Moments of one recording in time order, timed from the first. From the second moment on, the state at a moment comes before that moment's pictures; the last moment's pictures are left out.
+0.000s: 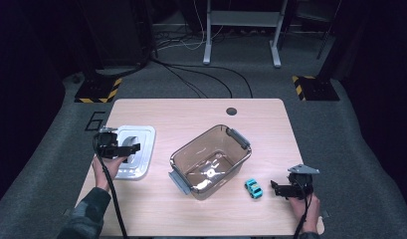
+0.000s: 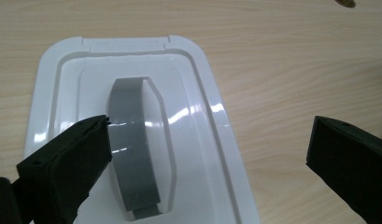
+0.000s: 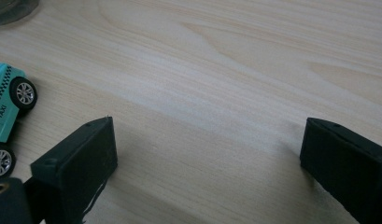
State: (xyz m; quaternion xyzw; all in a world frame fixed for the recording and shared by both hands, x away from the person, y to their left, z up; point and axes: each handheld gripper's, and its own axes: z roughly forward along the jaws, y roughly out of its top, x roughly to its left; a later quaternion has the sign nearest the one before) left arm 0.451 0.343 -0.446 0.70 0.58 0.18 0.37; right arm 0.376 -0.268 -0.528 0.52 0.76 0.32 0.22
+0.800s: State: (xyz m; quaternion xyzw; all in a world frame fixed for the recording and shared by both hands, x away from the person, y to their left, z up) left arm 0.388 0.278 -0.482 0.79 0.47 0.17 0.36; right arm 0.376 -0.268 -0.528 0.52 0.76 0.33 0.22
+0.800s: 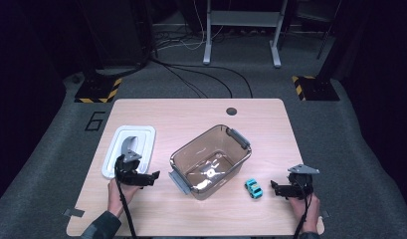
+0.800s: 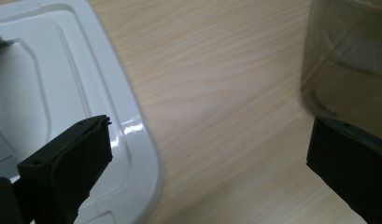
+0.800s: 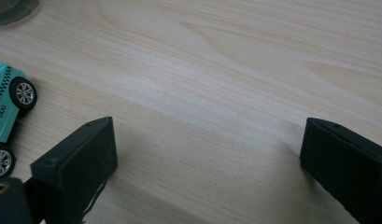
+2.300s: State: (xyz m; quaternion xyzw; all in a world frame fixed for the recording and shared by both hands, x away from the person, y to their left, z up) left arm 0.348 0.245 -0.530 0.83 0.40 0.17 0.35; right arm 0.376 -0.267 -0.525 0.53 0.76 0.31 0.21
